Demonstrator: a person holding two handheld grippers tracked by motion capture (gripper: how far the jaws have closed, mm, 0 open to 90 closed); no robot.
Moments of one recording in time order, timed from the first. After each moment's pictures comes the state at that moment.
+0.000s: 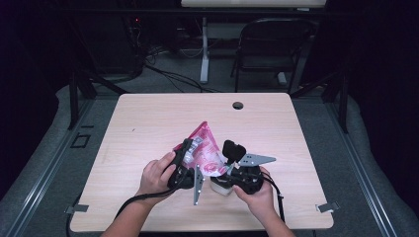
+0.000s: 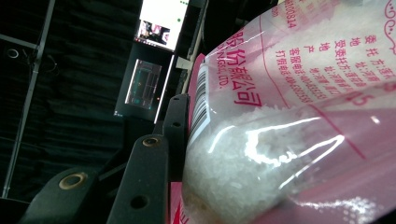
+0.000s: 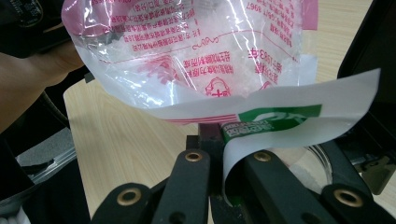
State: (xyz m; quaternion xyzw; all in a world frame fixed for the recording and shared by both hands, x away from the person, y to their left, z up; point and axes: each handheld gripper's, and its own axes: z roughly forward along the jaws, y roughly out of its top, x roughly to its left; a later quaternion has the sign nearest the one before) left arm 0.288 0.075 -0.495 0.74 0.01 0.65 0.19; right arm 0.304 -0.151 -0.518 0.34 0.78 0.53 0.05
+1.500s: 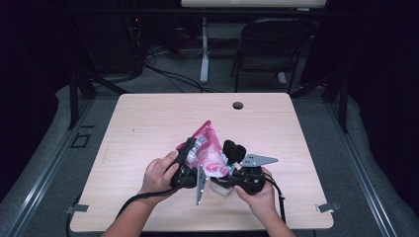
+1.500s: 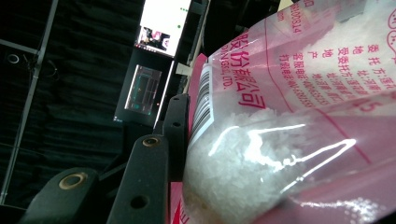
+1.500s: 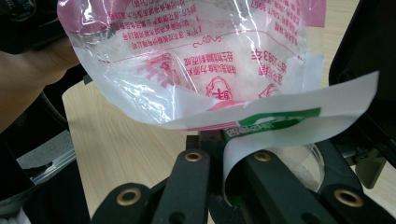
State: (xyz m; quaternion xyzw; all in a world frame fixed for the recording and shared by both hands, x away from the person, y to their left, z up) left arm 0.288 0.068 -0.490 0.73 0.00 0.65 0.20; right arm 0.302 -0.155 -0.518 0.35 0.77 0.53 0.05
